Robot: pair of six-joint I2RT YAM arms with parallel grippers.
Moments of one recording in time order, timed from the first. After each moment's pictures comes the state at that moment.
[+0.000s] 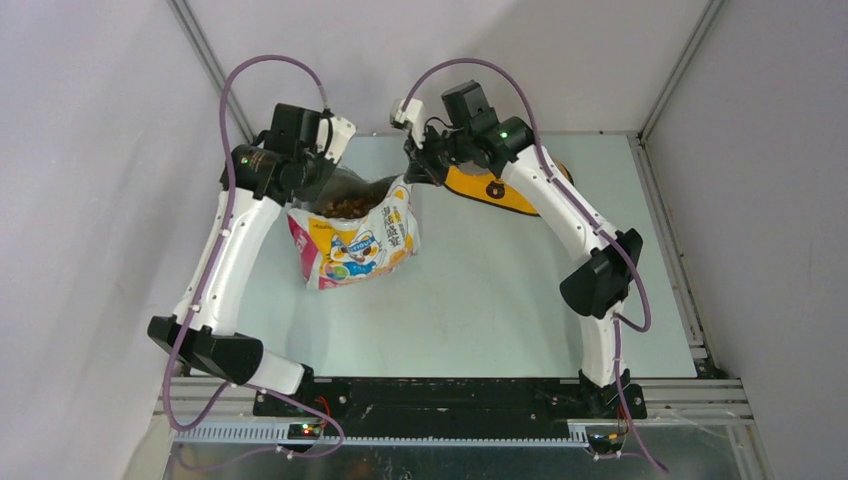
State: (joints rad) left arm -0.31 1.44 1.78 -1.19 -0.25 0.38; right arm 0.64 2.02 2.22 -0.85 -0.60 -0.39
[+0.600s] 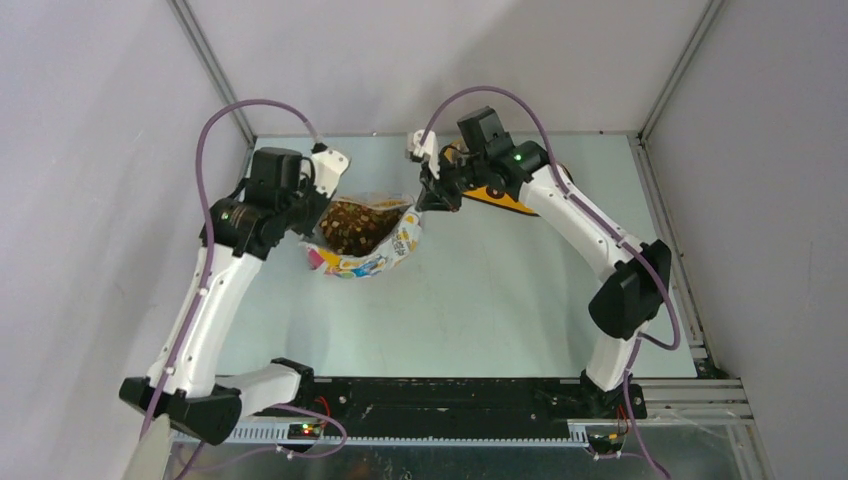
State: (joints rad) left arm -0.31 1.19 1.48 -1.03 -0.13 0.39; right arm 0.62 1.84 1.86 -0.73 -0.74 -0.50
